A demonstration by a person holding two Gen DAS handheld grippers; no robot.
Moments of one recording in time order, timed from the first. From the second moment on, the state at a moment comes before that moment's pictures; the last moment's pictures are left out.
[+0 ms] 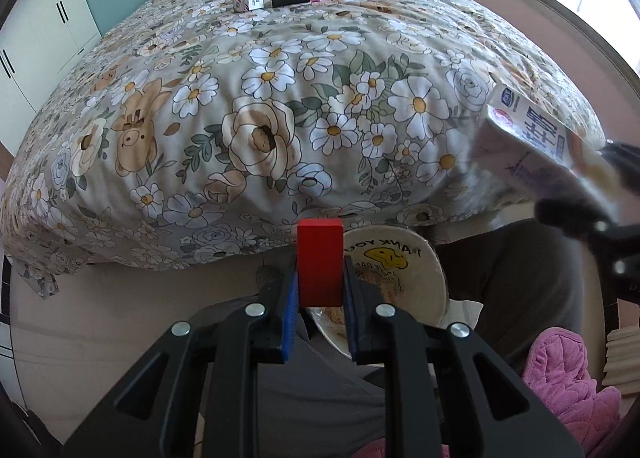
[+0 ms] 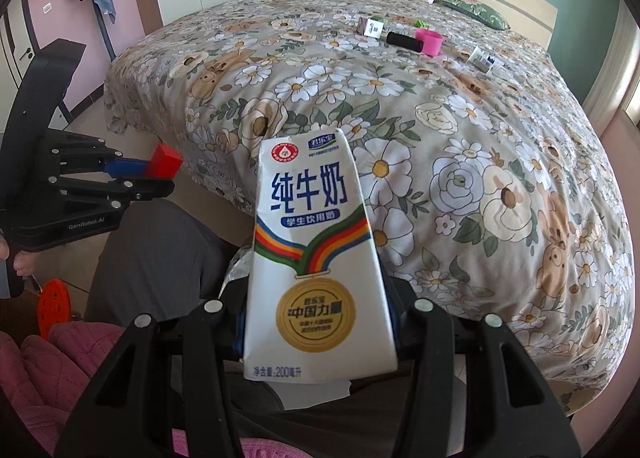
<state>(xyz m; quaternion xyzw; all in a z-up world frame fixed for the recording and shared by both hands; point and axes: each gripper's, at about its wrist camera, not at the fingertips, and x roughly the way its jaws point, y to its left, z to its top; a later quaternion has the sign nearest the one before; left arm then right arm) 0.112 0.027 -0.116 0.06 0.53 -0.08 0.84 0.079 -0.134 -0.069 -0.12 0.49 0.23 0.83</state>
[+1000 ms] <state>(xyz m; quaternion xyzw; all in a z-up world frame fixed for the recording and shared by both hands) 0.181 -0.006 -0.334 0.01 0.72 -0.11 0.69 0.127 -0.129 -0.298 -0.04 0.69 0.19 0.69</state>
